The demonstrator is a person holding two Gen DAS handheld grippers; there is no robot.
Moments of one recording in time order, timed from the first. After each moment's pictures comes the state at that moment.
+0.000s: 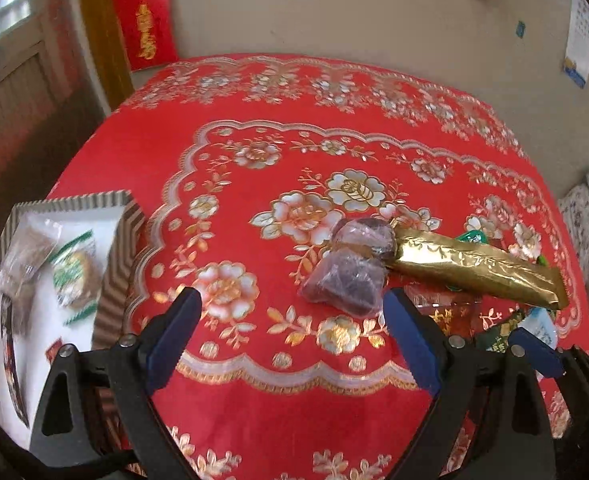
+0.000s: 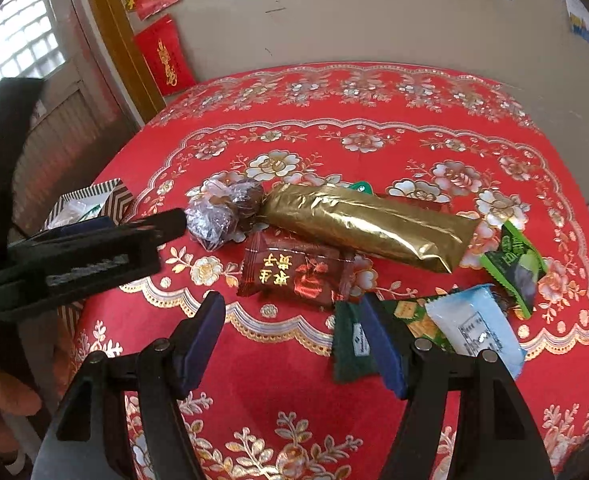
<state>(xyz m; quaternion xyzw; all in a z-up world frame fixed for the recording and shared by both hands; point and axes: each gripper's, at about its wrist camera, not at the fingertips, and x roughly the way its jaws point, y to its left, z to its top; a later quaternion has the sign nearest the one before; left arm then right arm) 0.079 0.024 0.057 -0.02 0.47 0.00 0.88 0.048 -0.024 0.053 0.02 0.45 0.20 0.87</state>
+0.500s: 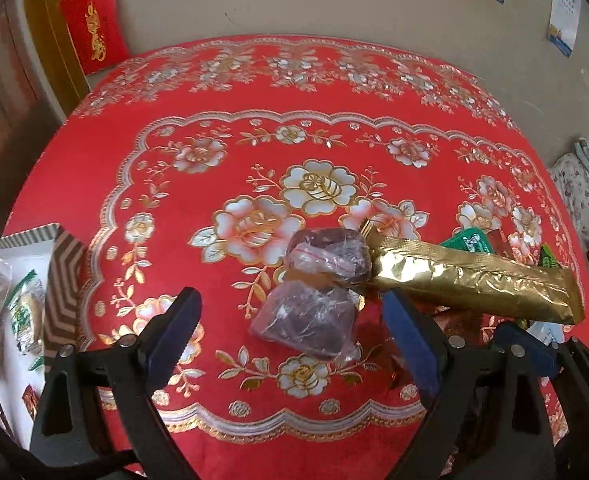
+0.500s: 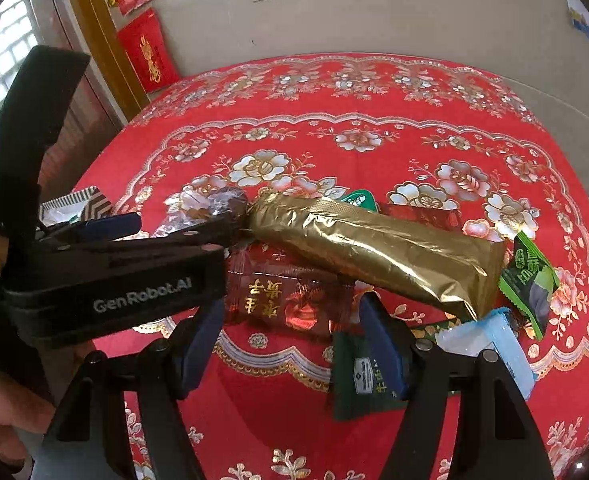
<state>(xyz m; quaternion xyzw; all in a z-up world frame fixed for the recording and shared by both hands) 0.116 0.000 0.035 0.01 0.50 -0.05 0.87 0.074 -0.009 0.041 0.01 0.47 0.17 0.87</state>
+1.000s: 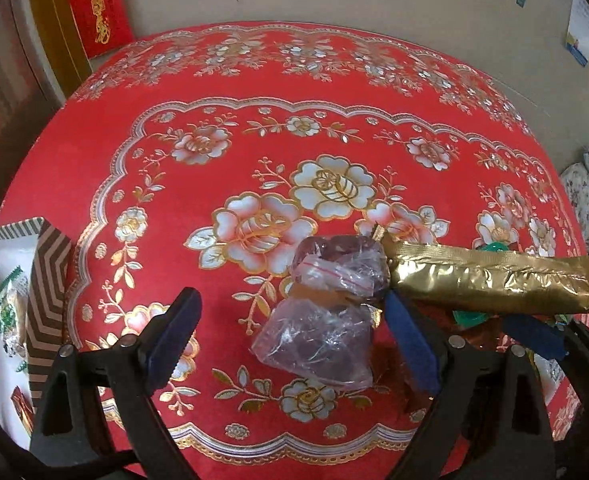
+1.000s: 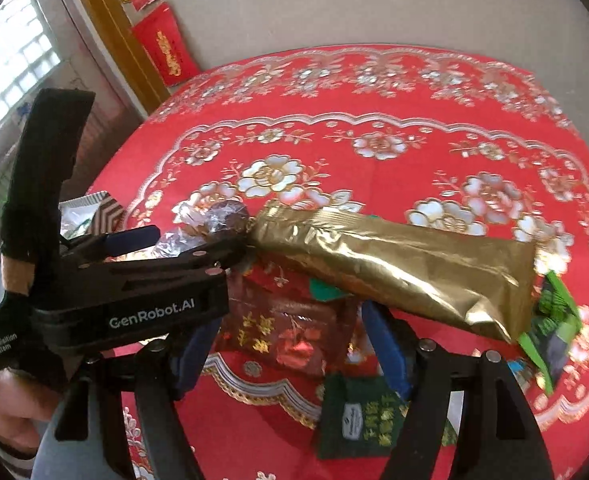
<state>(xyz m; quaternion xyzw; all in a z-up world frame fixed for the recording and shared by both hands) 0.131 0.006 0.023 -0.01 0.51 -0.03 0.86 0.107 -0.012 0.034 0.03 0.48 0.24 0.84</state>
